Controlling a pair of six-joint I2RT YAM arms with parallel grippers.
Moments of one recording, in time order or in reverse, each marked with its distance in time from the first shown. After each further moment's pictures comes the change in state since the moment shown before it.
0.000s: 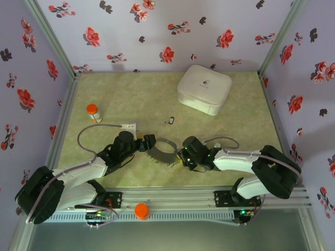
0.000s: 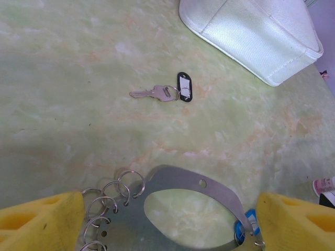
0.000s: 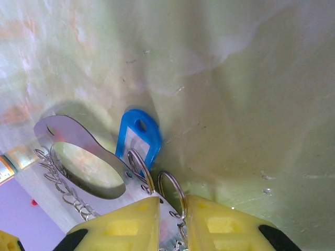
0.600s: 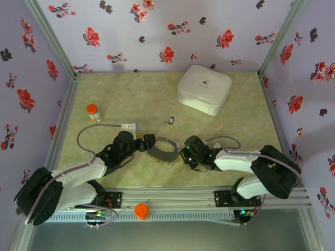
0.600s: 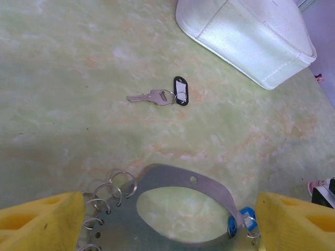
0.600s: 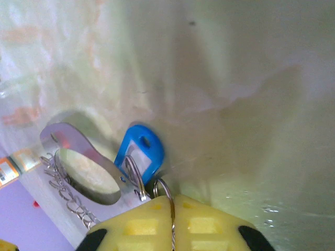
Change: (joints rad) left arm 0.000 -0.018 0.000 0.000 0.000 0.000; right arm -0.033 0.004 -0.028 0.065 0.007 -0.057
